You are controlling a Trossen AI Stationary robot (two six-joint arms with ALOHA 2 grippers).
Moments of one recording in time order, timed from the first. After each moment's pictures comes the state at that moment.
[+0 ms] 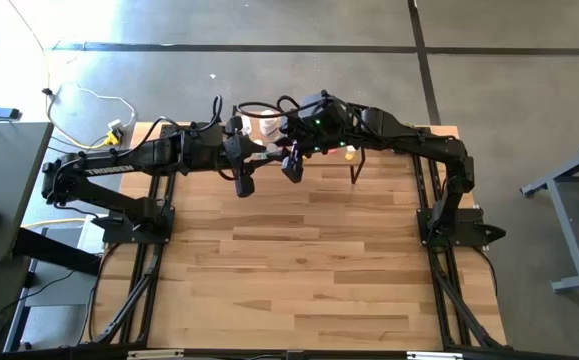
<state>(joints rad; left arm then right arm) 0.29 1.20 1.17 -0.35 -0.14 0.18 -0.18 1.83 2.09 -0.80 -0.08 0.11</state>
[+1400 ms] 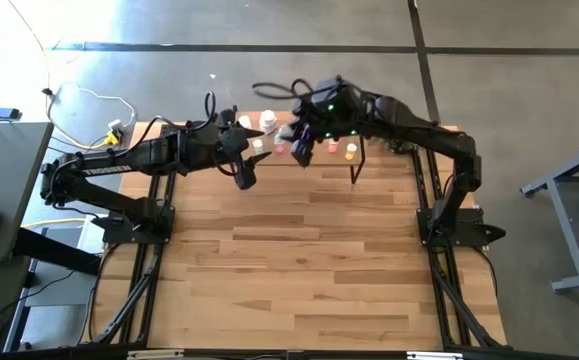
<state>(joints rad) 0.29 1.18 1.17 -0.34 -0.29 0.17 -0.24 1.78 2.09 -0.86 0.00 0.10</state>
